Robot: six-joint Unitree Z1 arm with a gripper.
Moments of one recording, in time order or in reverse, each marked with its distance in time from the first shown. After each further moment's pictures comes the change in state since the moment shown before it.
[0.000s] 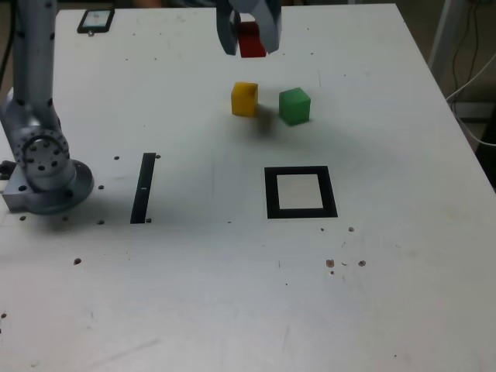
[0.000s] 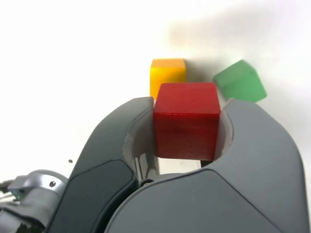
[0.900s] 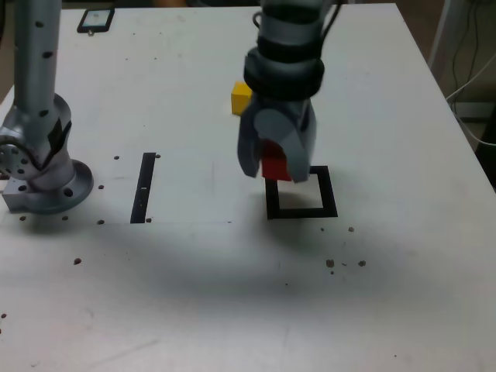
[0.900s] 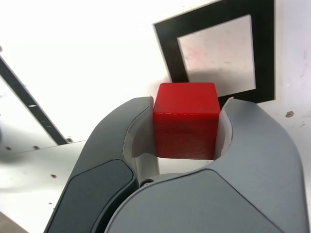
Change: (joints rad) arm -0.619 0.069 0.175 -0.137 -0.068 -0.501
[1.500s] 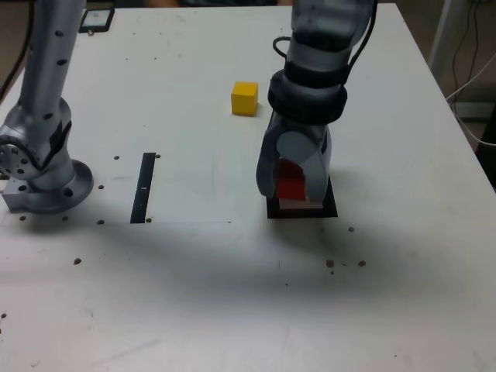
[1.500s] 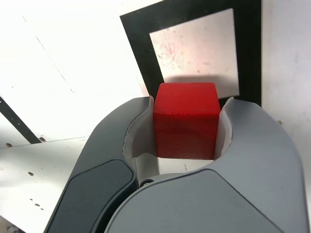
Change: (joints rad) arm 0.003 0.117 -0.065 0.004 -0.037 -0.025
